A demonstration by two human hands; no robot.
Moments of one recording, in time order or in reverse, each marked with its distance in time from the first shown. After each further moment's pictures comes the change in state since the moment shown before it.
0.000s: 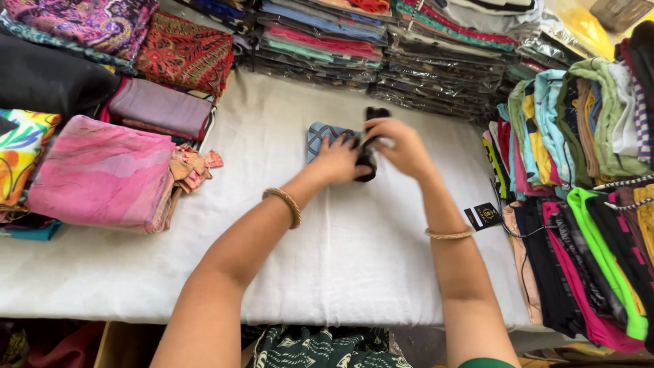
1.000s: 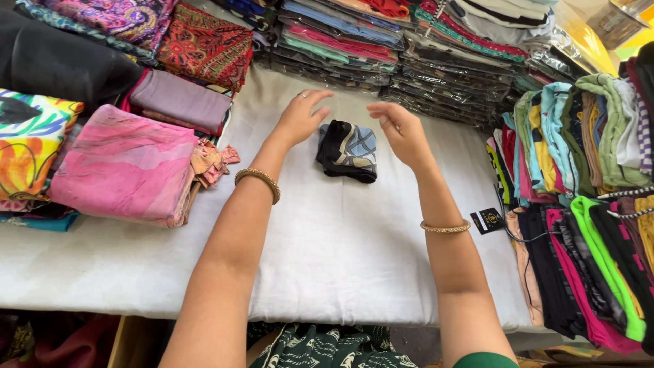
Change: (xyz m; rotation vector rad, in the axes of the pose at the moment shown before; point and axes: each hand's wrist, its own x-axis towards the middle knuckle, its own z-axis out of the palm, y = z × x) left_hand -0.013 -0.123 -0.060 -0.594 0.526 0.112; right_hand 0.035 -0.010 0.024 0.215 0.094 0.122
